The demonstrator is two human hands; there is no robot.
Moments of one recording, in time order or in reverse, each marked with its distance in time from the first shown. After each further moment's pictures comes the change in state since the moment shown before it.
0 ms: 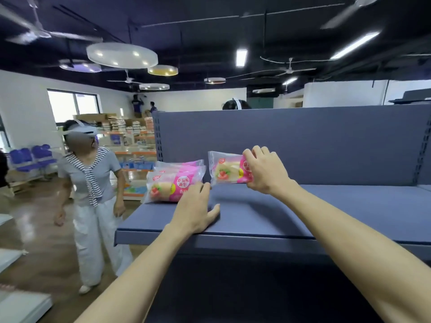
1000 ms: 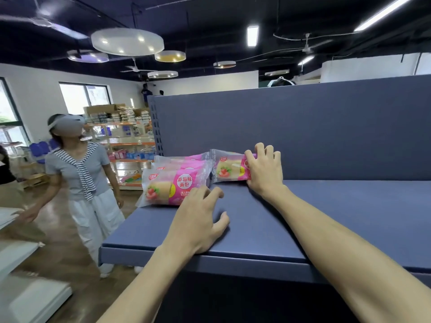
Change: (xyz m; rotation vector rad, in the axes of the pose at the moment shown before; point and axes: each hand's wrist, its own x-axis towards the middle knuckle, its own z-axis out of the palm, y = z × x) left_hand 0.005 -0.013 0.015 -0.016 0.005 0.017; right_hand 0.055 -0.028 0.118 0.026 -0.002 0.218
